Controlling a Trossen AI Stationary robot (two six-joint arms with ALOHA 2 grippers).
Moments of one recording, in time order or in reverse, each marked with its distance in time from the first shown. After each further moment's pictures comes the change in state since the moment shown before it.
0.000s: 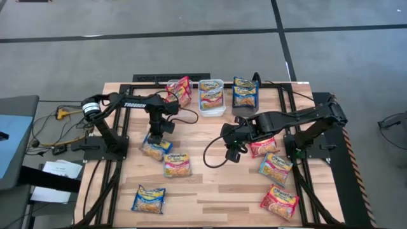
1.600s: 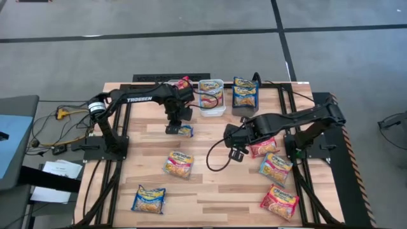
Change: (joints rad) left arm -0.055 0.064 0.384 0.077 -0.149 -0.061; right arm 0.006 0.025 0.000 -0.158 0.055 0.077
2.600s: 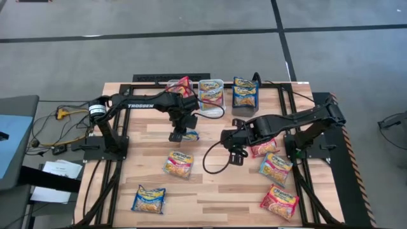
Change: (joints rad) left arm -0.118 0.000 -0.001 0.095 -0.002 -0.022; right arm 0.020 0.002 0.000 0.125 -0.055 -0.226
